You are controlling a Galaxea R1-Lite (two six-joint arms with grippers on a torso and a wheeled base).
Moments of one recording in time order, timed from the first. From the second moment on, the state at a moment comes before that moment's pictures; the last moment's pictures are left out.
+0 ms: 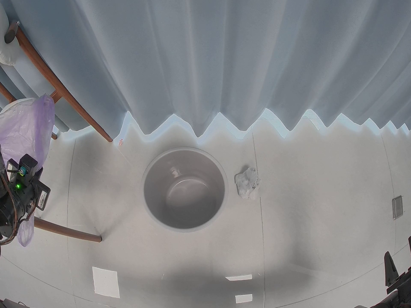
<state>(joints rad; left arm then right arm) -0.03 1.24 -0.45 -0.56 0.35 0.67 0.00 0.02 -0.02 0.00 0.00 0.00</state>
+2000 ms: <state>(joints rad) 0.20 0.95 -0.33 -0.49 -0.53 -0.38 0.00 0.02 -0.02 0.00 0.00 0.01</state>
